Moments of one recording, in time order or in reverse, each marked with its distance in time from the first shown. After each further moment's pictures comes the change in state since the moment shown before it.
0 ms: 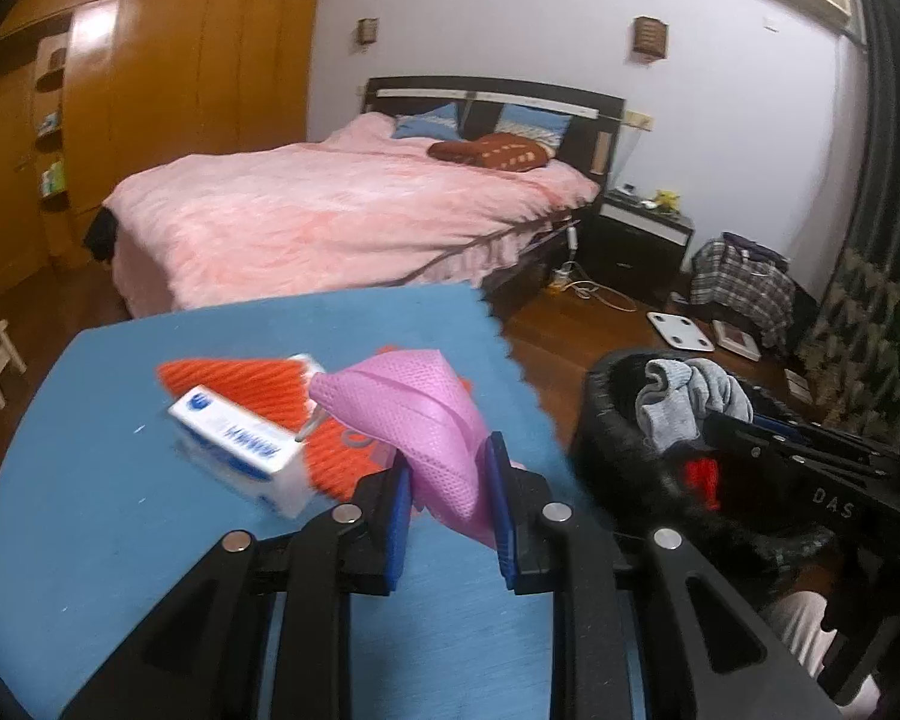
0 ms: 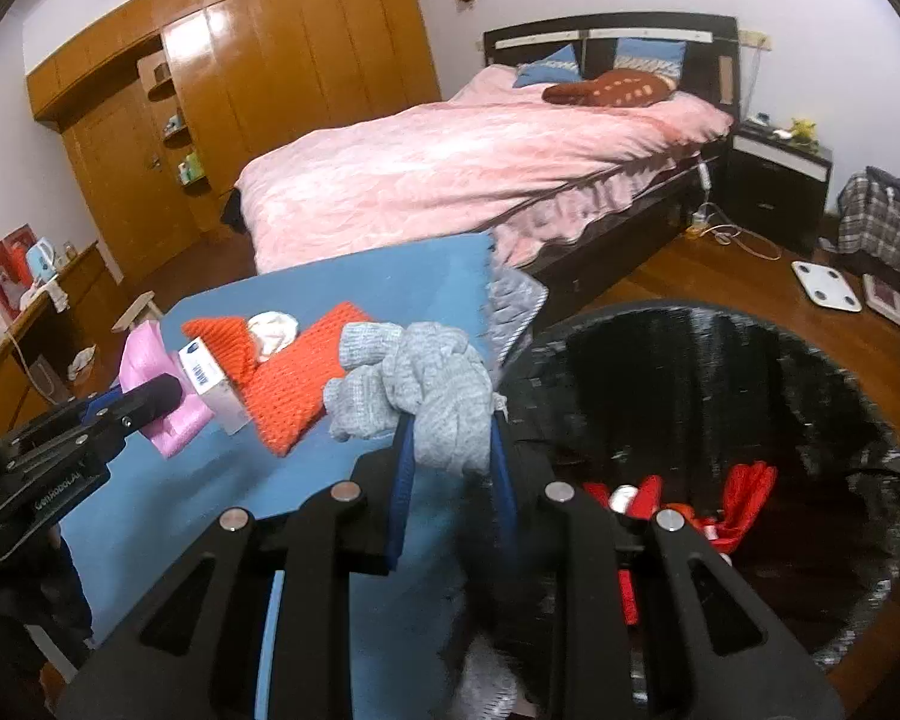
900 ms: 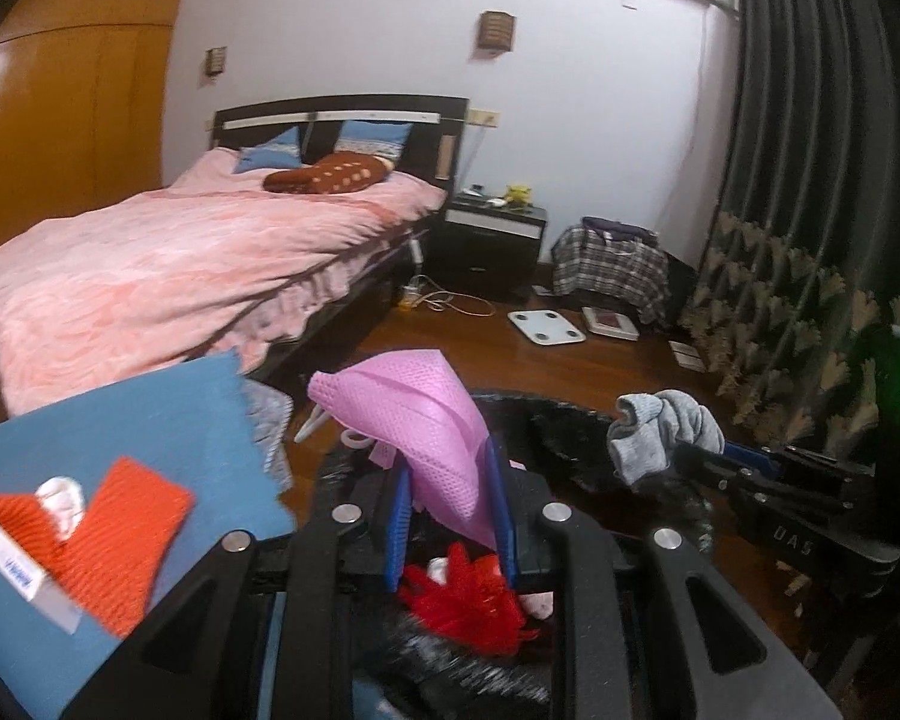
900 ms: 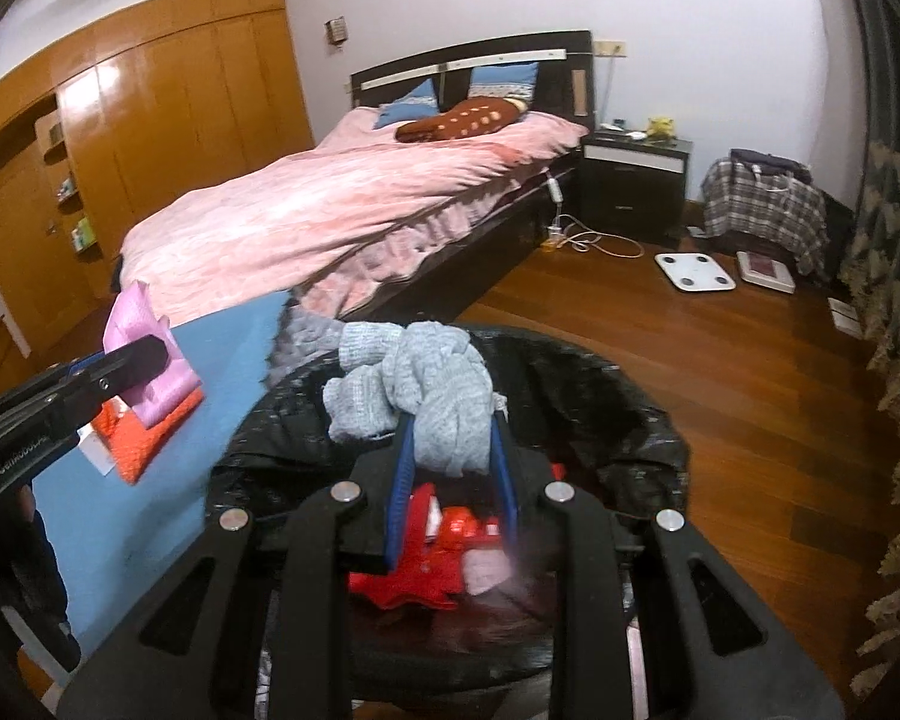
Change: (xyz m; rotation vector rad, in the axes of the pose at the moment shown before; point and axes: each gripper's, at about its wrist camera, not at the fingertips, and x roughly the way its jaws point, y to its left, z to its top) left arm 0.043 -0.164 0.042 0.170 -0.031 -0.291; right arm -0.070 -0.135 -0.014 0.143 -0.086 -0.264
